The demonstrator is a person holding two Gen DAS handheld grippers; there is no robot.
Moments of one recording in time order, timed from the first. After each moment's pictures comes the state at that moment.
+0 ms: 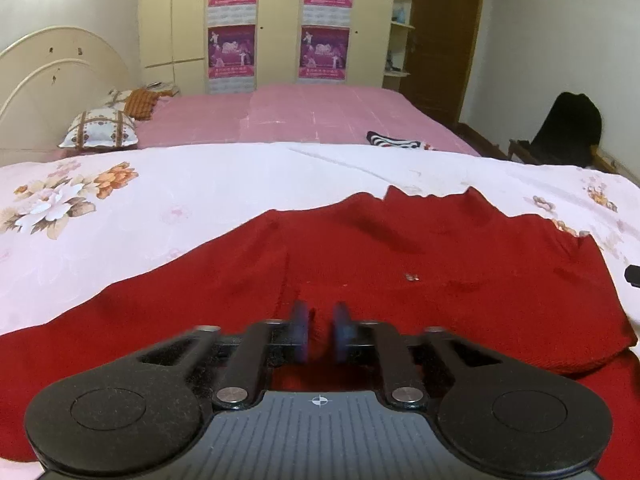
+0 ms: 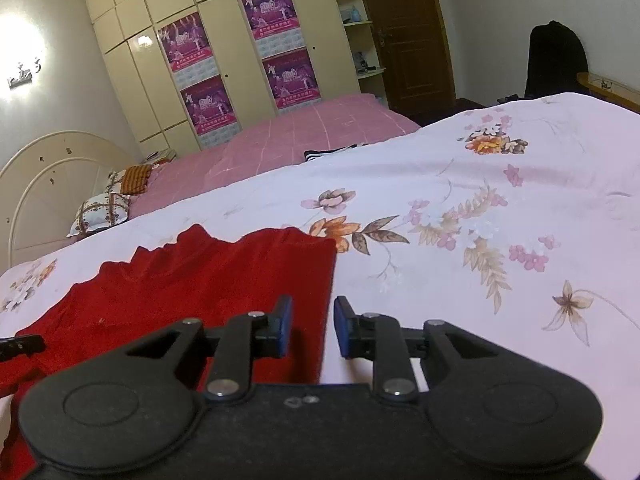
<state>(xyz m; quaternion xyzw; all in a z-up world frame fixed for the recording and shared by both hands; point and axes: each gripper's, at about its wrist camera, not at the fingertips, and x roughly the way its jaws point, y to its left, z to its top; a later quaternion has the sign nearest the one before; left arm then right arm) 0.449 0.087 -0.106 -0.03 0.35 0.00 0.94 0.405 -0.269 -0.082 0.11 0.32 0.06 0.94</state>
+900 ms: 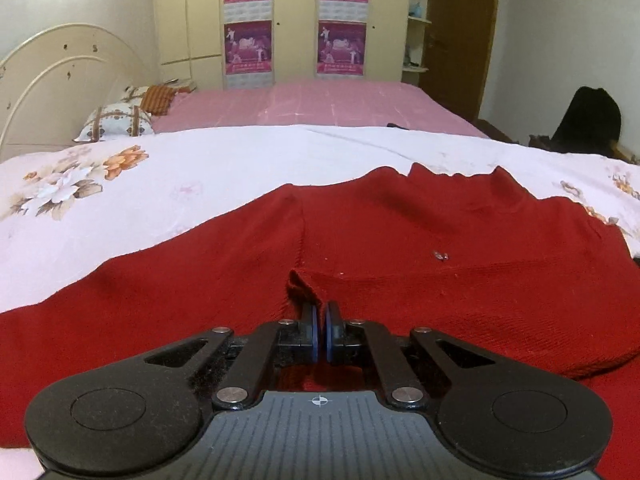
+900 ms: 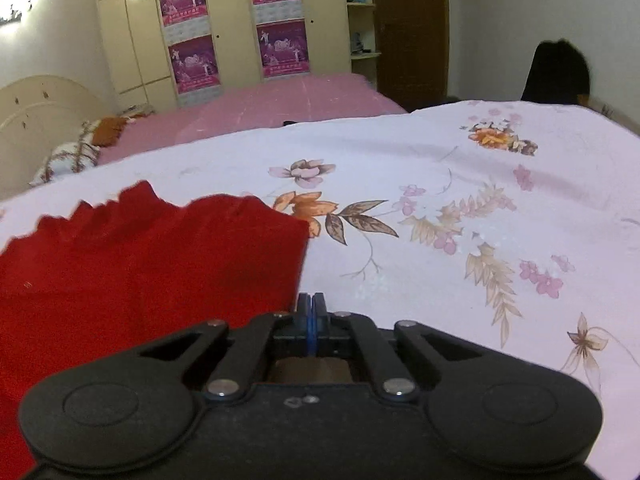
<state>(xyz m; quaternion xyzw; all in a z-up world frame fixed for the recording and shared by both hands) 0.463 0.081 -0.134 -0.02 0.35 0.03 0.94 0.446 -0.262 -0.109 0.04 0.35 0.03 0.93</state>
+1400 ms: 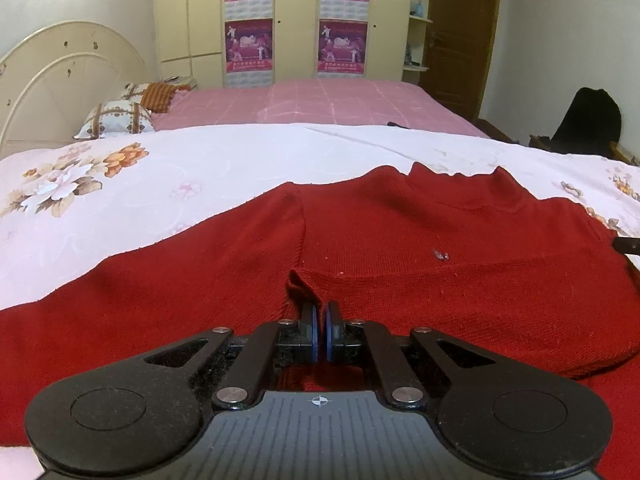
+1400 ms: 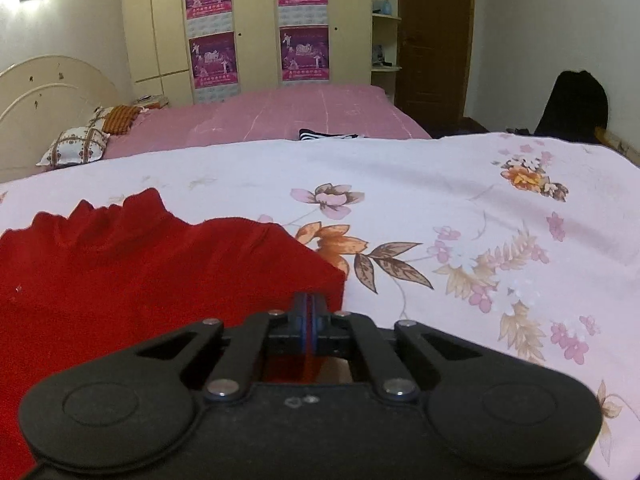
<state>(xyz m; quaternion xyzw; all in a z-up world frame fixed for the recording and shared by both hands) 0.460 0.081 -0.136 -0.03 0.35 0.03 0.93 0.474 -0.243 -0.109 0.00 0.35 0.05 0.94</state>
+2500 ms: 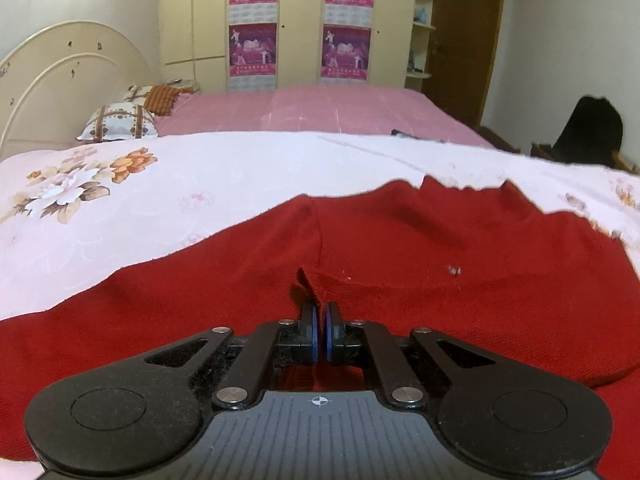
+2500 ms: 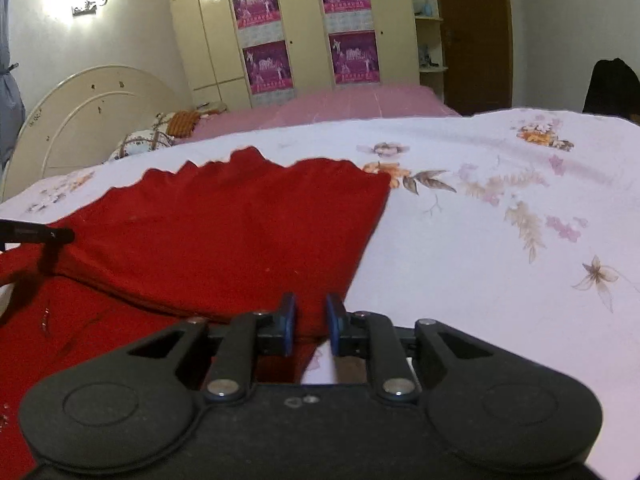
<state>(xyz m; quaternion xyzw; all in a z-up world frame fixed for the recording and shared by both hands) 0.464 0.092 -0.135 -0.03 0.35 0.03 0.94 0.382 -0.249 -0.114 0.03 0.34 0.14 0.93</state>
